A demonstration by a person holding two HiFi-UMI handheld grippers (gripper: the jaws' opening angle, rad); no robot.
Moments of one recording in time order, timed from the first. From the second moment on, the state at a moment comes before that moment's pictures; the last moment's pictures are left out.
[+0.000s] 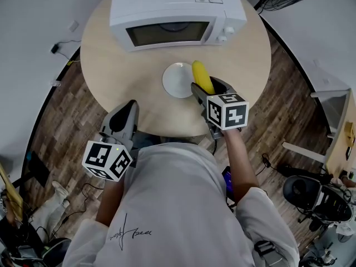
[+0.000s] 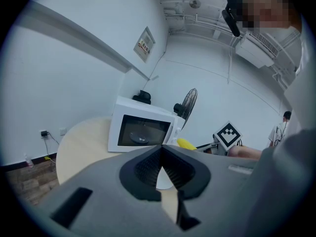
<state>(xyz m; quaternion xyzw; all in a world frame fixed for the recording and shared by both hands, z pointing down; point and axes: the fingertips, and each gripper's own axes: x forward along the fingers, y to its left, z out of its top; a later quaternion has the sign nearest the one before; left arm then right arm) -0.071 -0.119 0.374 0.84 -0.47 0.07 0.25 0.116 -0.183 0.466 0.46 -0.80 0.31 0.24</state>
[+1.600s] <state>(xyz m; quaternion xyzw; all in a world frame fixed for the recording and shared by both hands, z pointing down) -0.071 -0.113 0.353 0.84 -0.49 0.06 0.22 0.139 -0.132 0.378 0.47 -0.84 0.25 0.10</state>
